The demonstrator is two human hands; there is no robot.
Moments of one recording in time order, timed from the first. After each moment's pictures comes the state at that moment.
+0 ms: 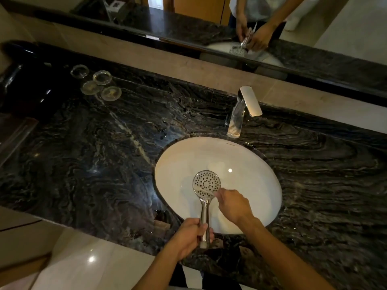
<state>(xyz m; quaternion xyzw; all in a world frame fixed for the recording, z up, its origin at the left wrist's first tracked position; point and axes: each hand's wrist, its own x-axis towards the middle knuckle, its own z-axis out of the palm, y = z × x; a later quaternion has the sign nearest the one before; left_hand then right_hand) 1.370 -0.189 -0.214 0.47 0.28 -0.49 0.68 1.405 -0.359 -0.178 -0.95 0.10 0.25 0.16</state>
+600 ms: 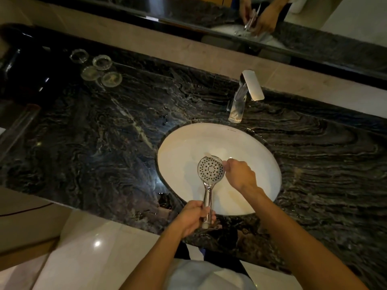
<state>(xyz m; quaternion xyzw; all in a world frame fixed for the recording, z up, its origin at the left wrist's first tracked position) 1.366 -0.188 -0.211 0.48 0.25 -0.49 0.68 1.433 -0.369 -0.161 -0.95 0.17 0.20 0.16</state>
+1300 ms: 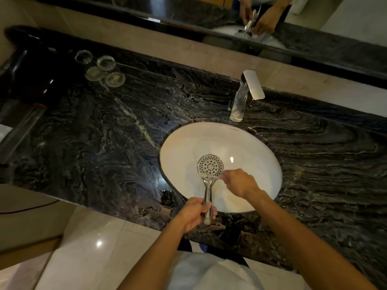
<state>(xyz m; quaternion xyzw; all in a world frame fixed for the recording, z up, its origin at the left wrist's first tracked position) 1.369 -0.188 -0.204 0.48 0.27 -0.49 0.67 1.412 -0.372 -0.169 -0.94 0.06 0.30 0.13</state>
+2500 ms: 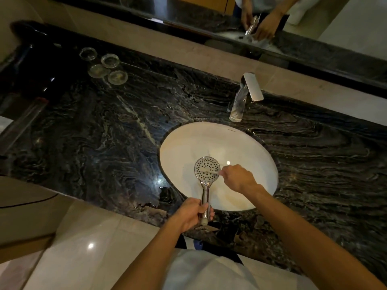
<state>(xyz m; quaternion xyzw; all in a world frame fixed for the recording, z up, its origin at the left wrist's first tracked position) 1.358 -0.184 -0.203 0.47 0.27 -0.50 0.67 1.418 -0.368 -0.160 -0.94 0.08 0.31 0.09</state>
